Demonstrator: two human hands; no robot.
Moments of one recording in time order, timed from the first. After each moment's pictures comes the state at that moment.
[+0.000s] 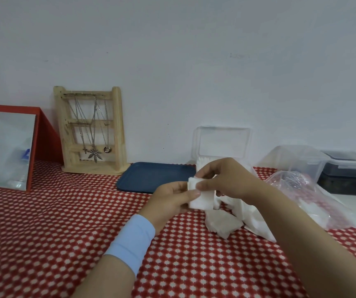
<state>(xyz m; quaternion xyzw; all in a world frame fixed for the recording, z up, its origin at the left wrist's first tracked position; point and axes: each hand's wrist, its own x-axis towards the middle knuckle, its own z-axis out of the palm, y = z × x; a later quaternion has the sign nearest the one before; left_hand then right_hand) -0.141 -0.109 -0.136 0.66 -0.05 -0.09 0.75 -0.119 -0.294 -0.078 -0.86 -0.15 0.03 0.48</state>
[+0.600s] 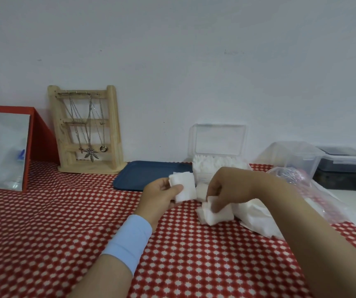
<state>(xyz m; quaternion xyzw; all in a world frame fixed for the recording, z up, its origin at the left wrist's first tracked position) -0.131 -0.106 -0.146 0.69 0.03 0.01 0.73 -0.124 -0.313 -0.065 -0.96 -0.21 0.14 0.15</state>
